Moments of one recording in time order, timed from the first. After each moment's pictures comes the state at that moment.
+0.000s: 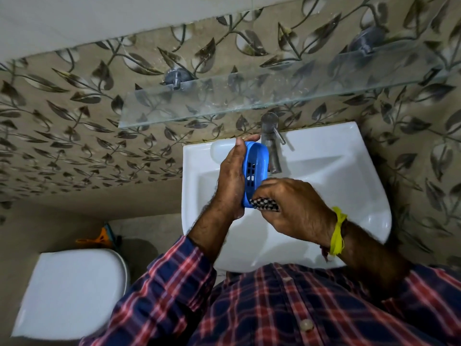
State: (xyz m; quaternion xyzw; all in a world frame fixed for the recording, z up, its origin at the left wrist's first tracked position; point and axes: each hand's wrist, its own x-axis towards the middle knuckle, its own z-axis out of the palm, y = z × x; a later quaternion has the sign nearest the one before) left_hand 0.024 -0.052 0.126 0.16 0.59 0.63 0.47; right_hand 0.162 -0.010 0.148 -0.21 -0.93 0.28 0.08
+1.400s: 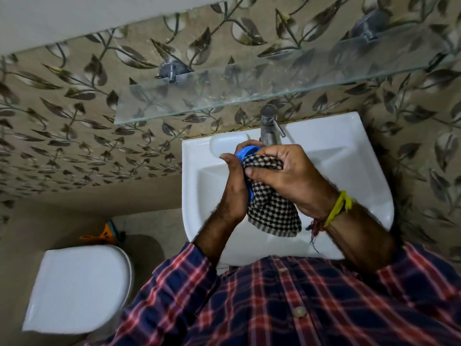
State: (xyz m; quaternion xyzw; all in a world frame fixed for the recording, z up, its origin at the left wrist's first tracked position) left_hand 0.036 -0.064 0.108 0.35 0.53 0.65 0.42; right_hand 0.139 0.005 0.156 -0.24 -0.63 0.70 0.23
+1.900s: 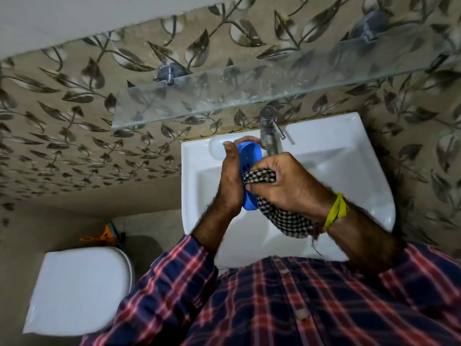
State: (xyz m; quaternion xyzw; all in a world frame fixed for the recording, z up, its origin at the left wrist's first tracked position) left_hand 0.025 -0.050 0.118 0.28 0.57 0.67 0.39; right_hand 0.137 0.009 0.153 -0.26 -0.77 0.56 0.14
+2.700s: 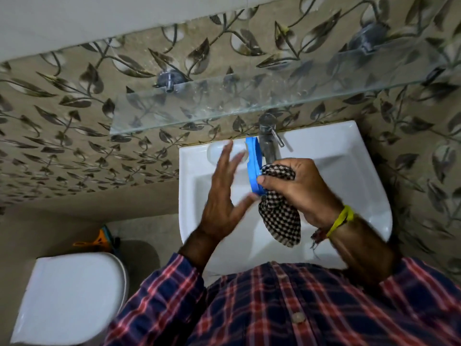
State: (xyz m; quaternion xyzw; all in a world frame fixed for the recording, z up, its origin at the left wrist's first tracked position) left_hand 0.000 -0.081 0.073 0.58 0.64 0.48 0.14; right_hand 0.143 0.020 0.132 -0.38 -0.62 0.65 0.23
